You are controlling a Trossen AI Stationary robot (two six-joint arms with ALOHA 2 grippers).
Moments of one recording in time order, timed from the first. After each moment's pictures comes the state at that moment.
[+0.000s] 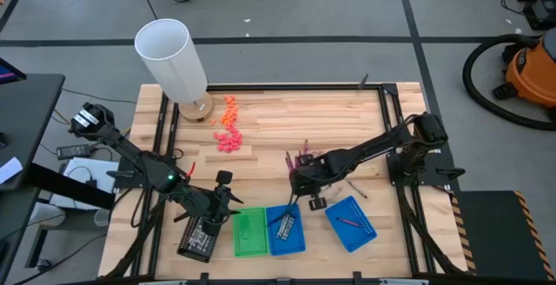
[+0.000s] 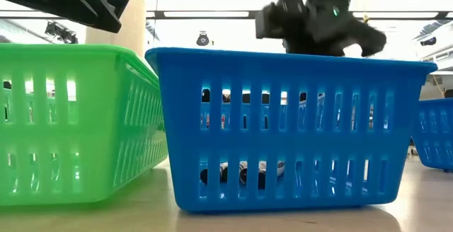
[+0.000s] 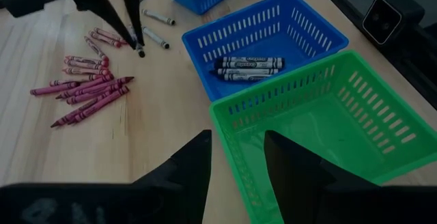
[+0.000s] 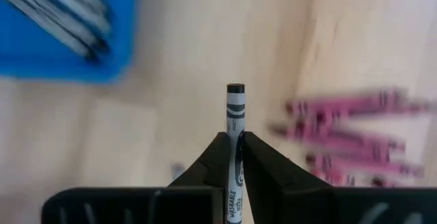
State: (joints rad) left arm -0.62 1.23 0.66 -0.08 -0.40 -0.10; right arm 0.23 1.79 1.20 -0.63 0.07 -0.01
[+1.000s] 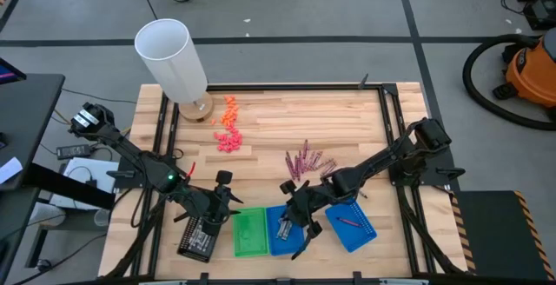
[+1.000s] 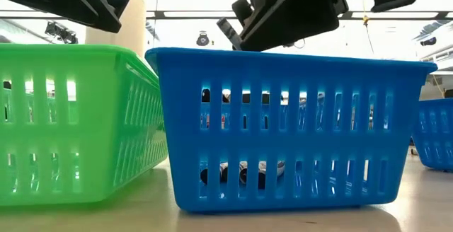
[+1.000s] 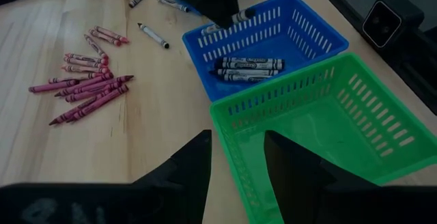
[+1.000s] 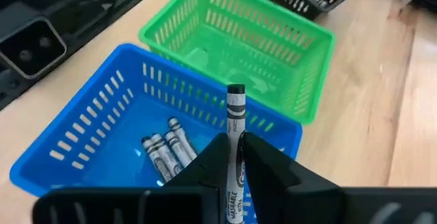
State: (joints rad) left arm -0.62 1.23 0.66 -0.08 -0.40 -0.11; right arm 0.39 1.80 1.11 -0.02 -0.01 -0.23
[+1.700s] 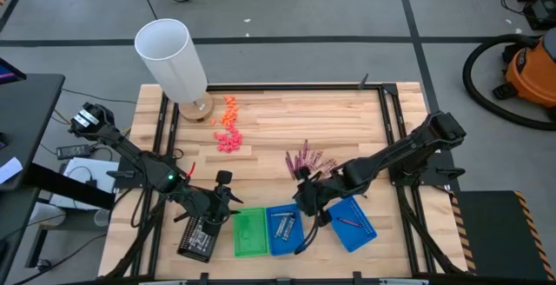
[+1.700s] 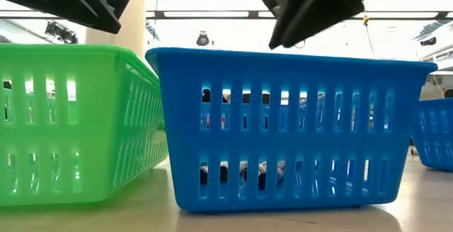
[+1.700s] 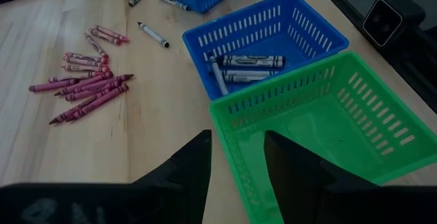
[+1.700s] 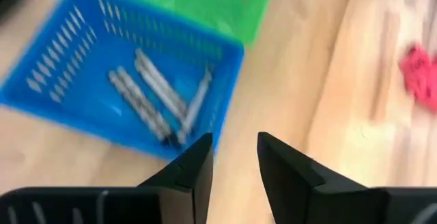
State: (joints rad) left arm -0.62 1.23 0.66 -0.08 -0.40 -0.11; right arm 0.39 1.65 1.14 -0.39 0.17 -0.17
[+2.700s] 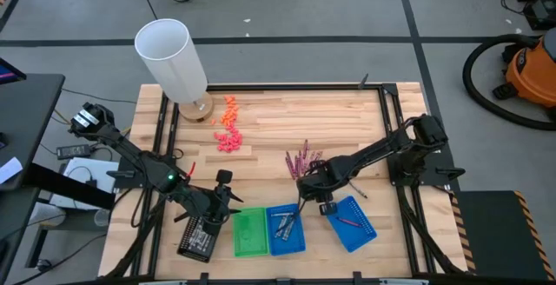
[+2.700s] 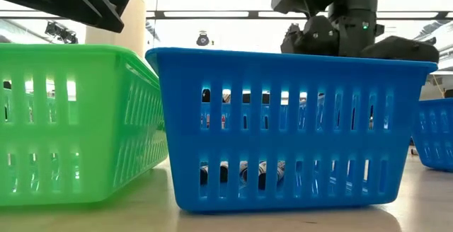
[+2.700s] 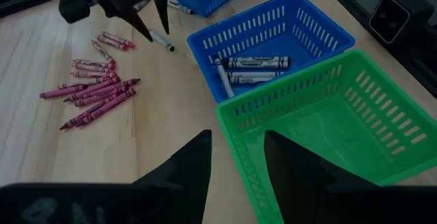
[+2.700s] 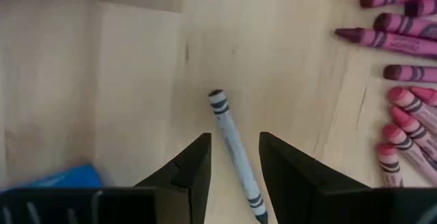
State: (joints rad) left arm -0.62 1.23 0.66 -0.08 -0.42 -0.07; right arm 0.27 1.80 1.12 -0.72 0.02 0.12
